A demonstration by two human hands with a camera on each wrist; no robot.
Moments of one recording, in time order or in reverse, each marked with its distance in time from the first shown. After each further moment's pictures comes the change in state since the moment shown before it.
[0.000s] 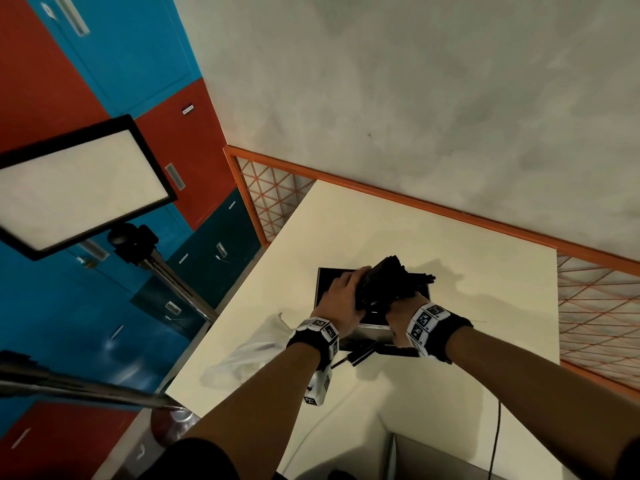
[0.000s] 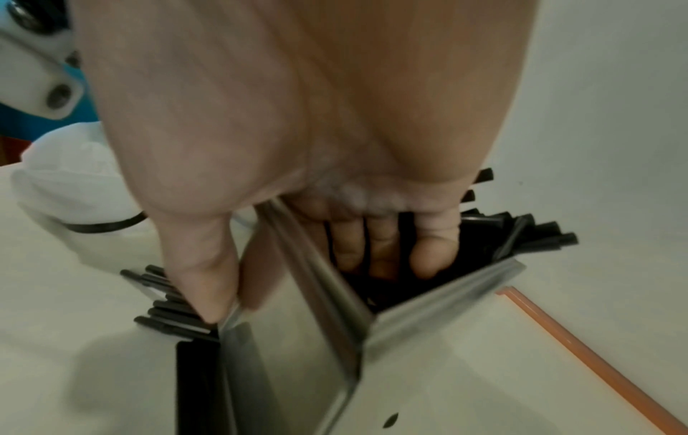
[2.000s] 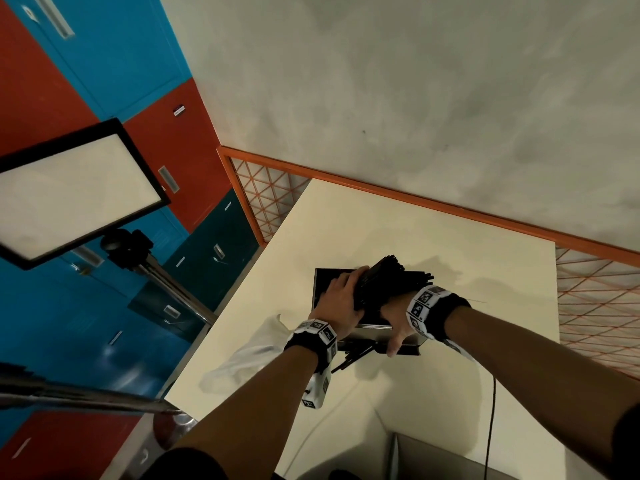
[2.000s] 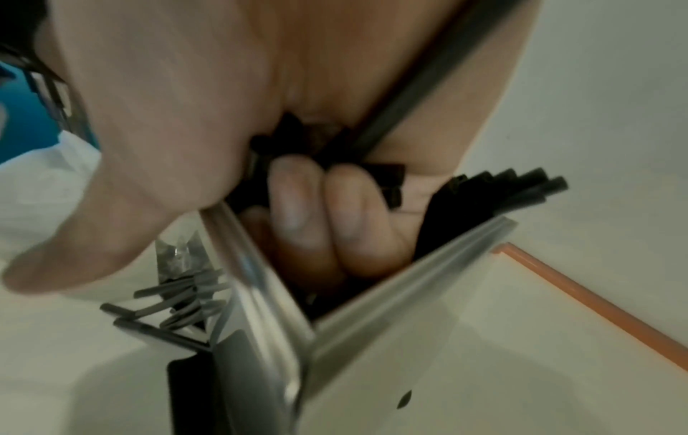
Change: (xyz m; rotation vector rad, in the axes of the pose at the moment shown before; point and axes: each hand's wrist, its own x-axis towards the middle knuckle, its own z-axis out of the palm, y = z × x) left_hand 0.001 -0.001 0.002 0.000 -0.008 -0.007; right_hand 0.021 0.022 -0.010 0.173 -0.236 -0.157
